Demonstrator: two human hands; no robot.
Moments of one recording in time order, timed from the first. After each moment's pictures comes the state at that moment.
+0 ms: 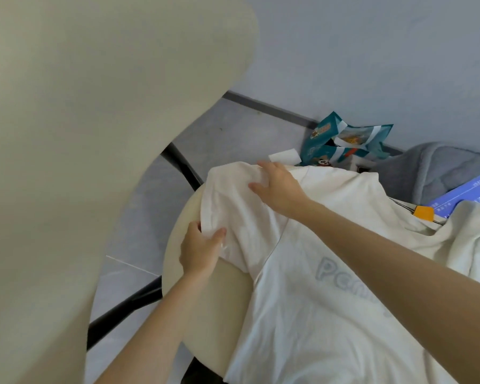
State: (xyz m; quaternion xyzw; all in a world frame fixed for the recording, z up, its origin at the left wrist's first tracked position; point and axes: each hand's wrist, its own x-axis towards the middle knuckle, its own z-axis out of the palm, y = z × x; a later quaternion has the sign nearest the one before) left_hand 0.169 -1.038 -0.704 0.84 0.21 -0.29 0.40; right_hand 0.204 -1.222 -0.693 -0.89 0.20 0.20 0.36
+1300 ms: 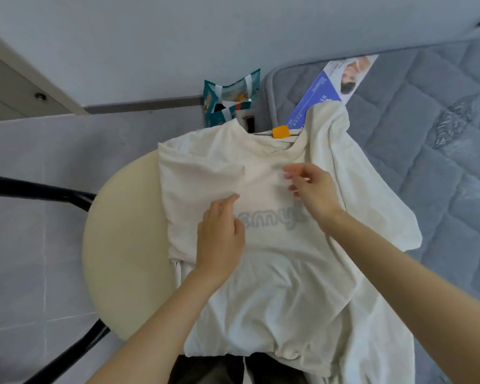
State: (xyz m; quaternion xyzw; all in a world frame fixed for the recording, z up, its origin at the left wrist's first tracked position) left_hand 0.047 -1.171 -0.664 0.86 -0.32 -0.30 0.26; right_hand -0.041 -1.336 -0.653 -0.63 0.55 -0.08 0.54
